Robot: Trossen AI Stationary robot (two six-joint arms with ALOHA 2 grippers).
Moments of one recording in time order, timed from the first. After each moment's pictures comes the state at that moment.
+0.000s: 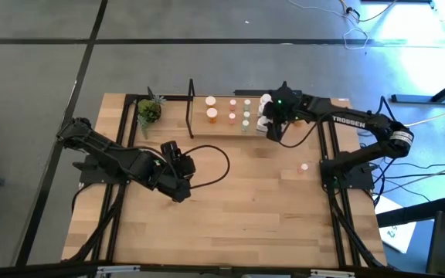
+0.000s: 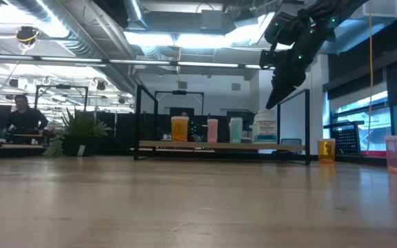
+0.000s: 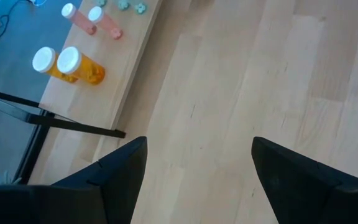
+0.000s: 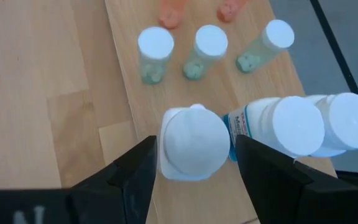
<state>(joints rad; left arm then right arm) -0.43 1.49 1.43 -1.20 -0.64 -0.62 -0.55 1.37 0.99 -0.56 -0.01 -0.32</state>
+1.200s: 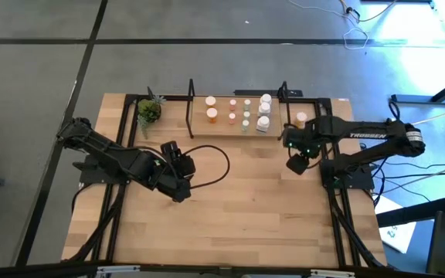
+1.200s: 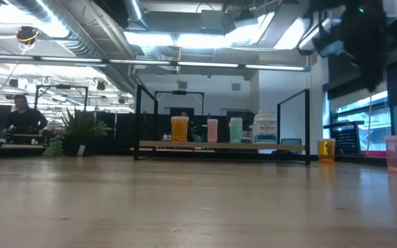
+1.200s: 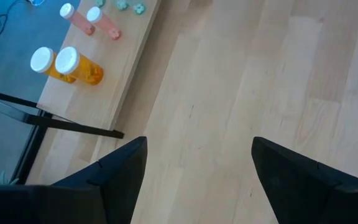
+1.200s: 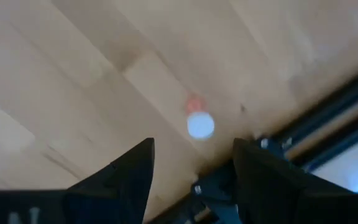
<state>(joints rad) -0.43 1.49 1.43 -1.20 -0.64 -0.62 -0.09 1.23 1.06 -1.43 0.00 0.65</state>
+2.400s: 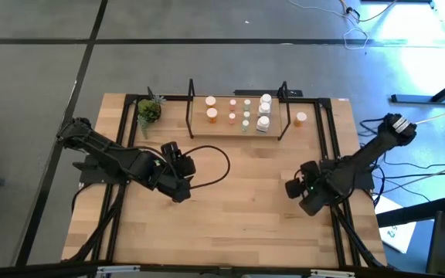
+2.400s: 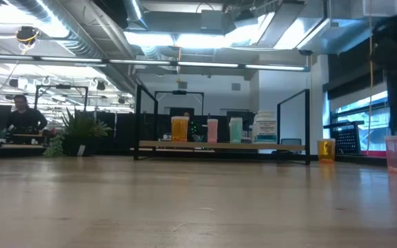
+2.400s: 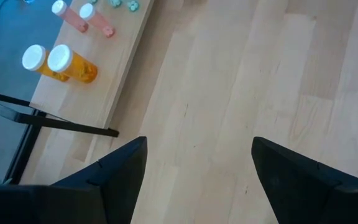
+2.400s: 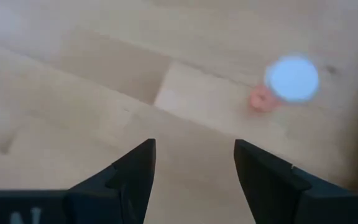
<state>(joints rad) -0.43 1.49 1.43 -1.19 -0.61 -0.62 0.72 1.25 0.68 -1.04 0.48 1.99</state>
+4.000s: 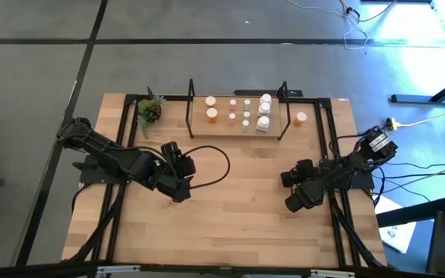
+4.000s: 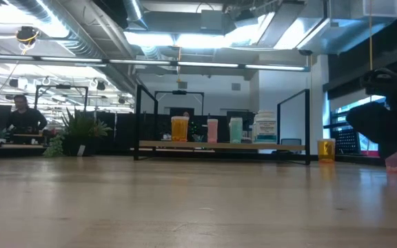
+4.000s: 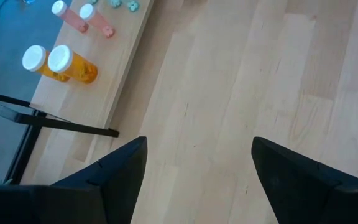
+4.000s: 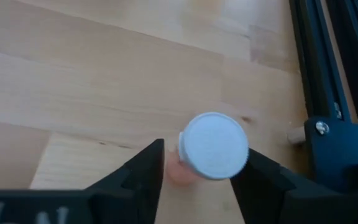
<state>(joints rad) -0.43 1.49 1.43 -1.19 -0.62 -0.62 0.59 1.64 0.67 -1.13 0.56 2.14</state>
